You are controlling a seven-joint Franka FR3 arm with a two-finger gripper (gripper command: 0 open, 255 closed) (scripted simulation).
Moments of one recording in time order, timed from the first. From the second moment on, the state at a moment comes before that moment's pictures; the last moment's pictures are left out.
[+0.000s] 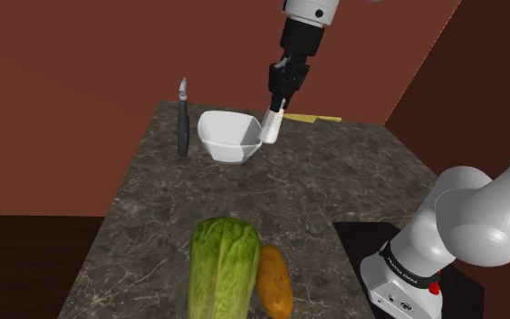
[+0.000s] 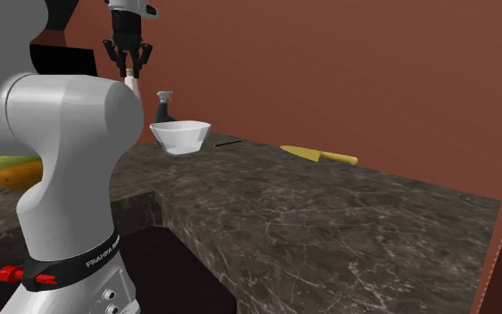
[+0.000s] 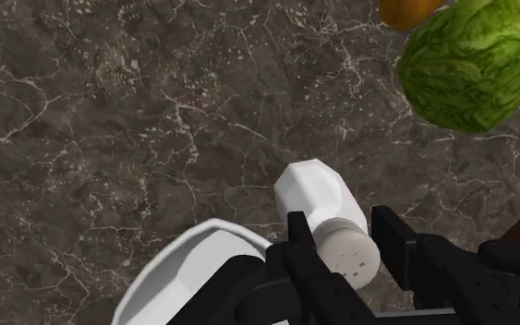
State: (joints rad) arm 0.20 -0.37 0.11 -2.10 0.13 1.75 0.15
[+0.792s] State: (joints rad) arm 0.30 -0.17 0.31 -1.91 0.13 1.79 0.45
